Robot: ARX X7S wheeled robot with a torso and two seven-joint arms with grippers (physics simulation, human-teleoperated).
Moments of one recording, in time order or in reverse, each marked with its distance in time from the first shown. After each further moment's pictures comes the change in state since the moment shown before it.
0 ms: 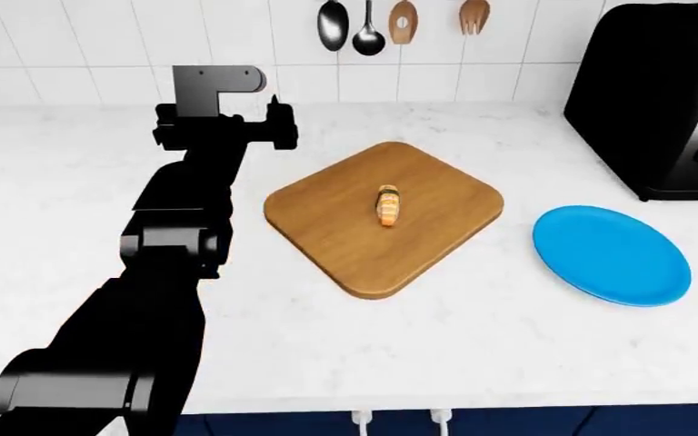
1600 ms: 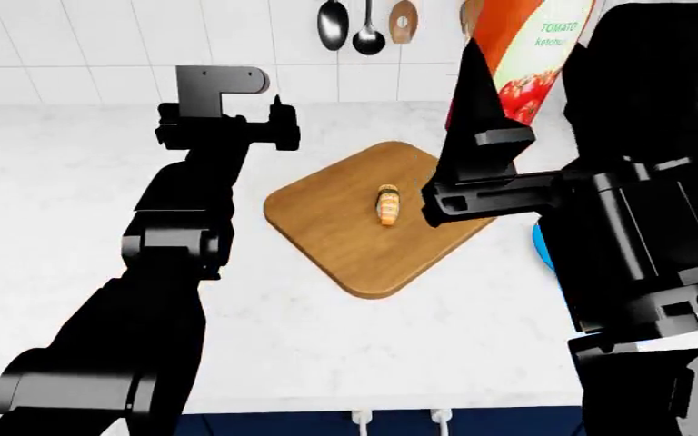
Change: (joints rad) left arm 0.002 0.002 0.020 0.000 -0.009 0.007 0.004; right arm -1.387 0.335 0.231 -0.894 -0.448 -0.451 -0.265
